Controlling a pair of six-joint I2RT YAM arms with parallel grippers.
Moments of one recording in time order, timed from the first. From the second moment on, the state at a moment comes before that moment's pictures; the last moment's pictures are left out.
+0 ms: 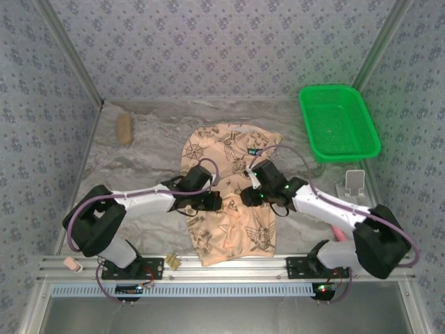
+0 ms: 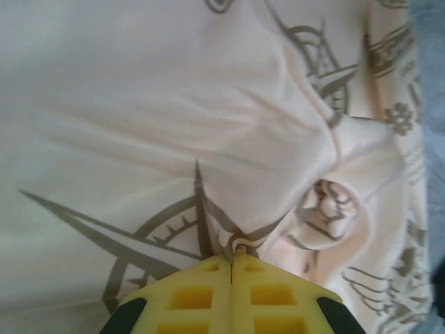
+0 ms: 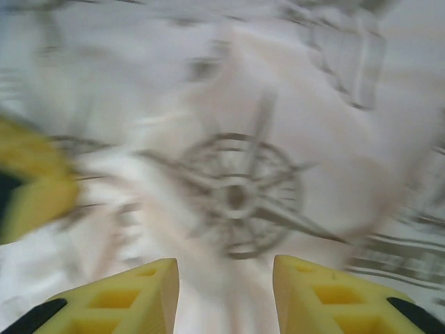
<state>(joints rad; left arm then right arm) -0.81 1.52 0.73 -0.14 0.33 -0.68 0.73 1.27 0.73 -0.39 -0.11 0.26</state>
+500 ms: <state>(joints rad) -0.69 1.47 0.72 -0.08 0.60 -0.80 0.84 1.49 0.69 -0.21 -0.03 0.39</state>
